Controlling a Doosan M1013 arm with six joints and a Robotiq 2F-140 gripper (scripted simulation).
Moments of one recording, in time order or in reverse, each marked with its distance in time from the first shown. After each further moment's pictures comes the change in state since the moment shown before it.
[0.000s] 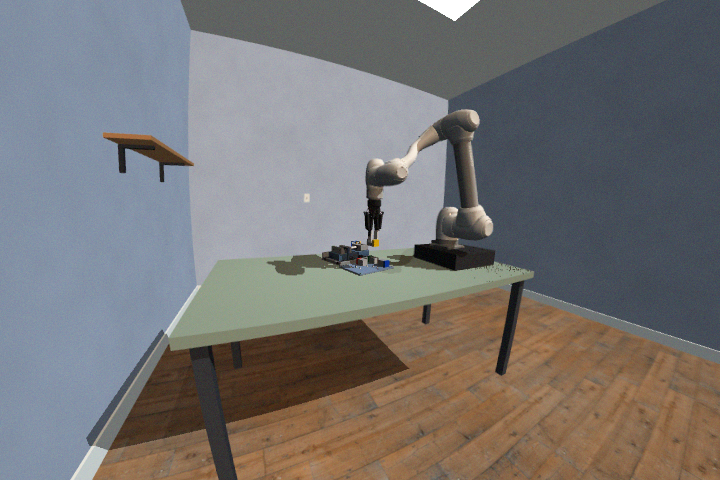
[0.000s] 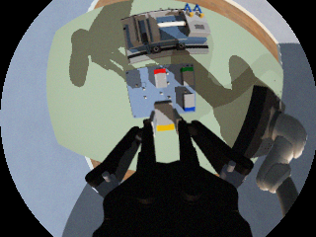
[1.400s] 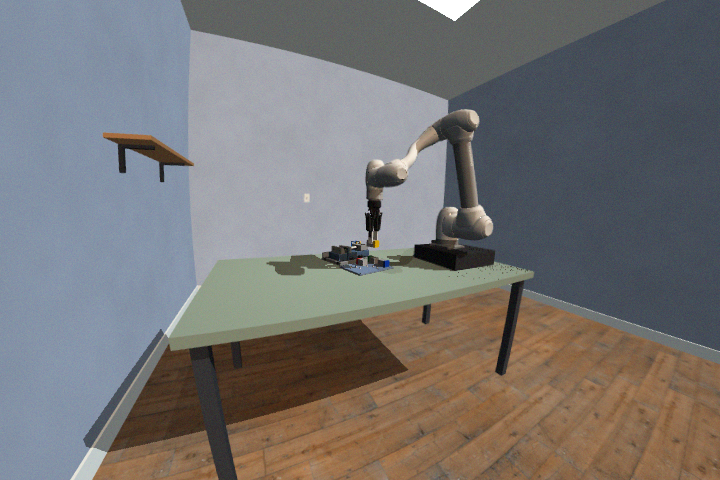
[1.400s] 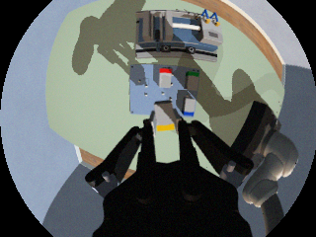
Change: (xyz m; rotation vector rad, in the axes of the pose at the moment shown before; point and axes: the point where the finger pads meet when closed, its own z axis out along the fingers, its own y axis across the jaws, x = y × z) arm 0.000 0.000 0.005 0.000 0.001 -0.167
